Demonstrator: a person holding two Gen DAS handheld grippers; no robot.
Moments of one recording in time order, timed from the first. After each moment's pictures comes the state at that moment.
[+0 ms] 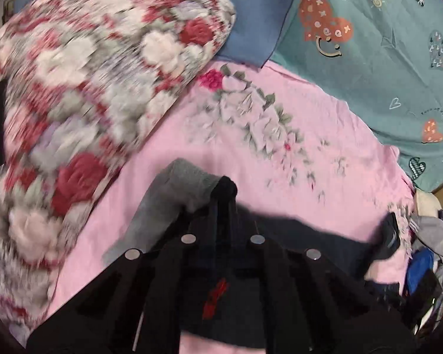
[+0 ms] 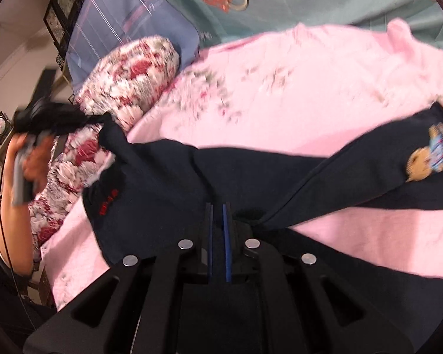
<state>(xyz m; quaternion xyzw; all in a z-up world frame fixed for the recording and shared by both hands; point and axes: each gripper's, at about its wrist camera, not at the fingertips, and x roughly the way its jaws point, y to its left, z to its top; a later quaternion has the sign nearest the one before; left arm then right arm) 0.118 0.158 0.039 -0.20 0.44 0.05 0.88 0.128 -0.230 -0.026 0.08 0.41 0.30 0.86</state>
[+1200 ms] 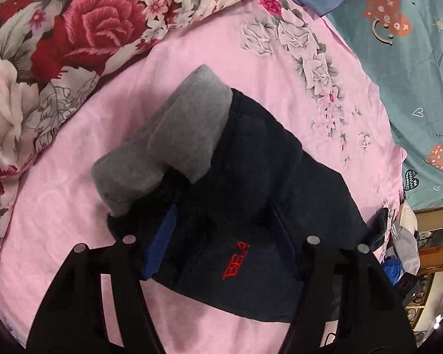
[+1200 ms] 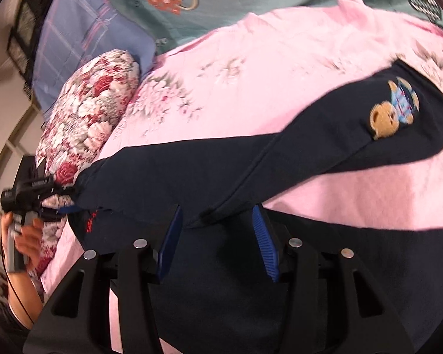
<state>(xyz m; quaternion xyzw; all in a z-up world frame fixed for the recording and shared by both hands) 0.115 0.188 -0.053 -0.33 0.54 0.04 0.78 0.138 -0.247 -0.046 0.15 0.46 0.19 0.86</state>
